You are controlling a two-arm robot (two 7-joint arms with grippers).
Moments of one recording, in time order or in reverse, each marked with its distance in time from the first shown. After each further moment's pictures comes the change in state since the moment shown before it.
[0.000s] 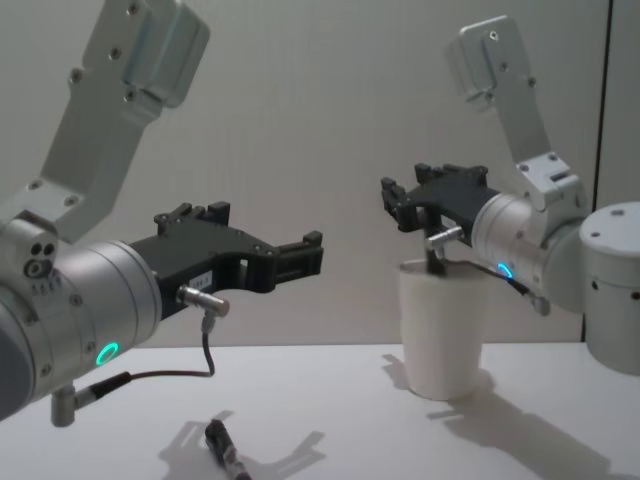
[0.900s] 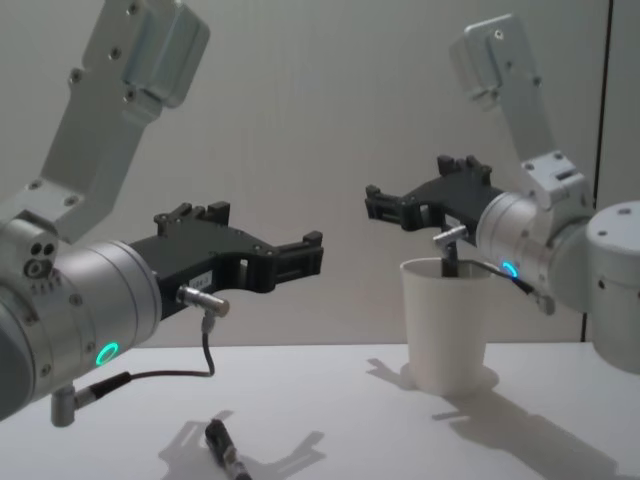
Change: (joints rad) left arm 0.000 0.000 0.000 0.000 0.000 0.000 0.000; right arm -0.010 0.006 0.004 -0.020 0.001 0.007 0.005
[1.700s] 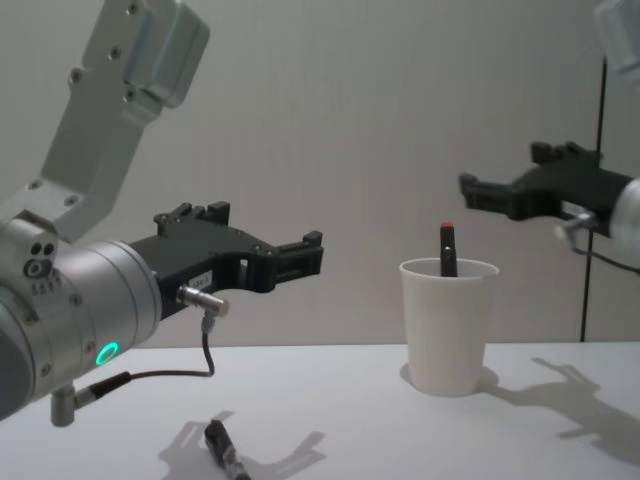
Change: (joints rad) left arm 0.000 0.000 0.000 0.000 0.000 0.000 0.000; right arm -0.143 0.151 0.120 -0.256 0.081 0.072 0.180
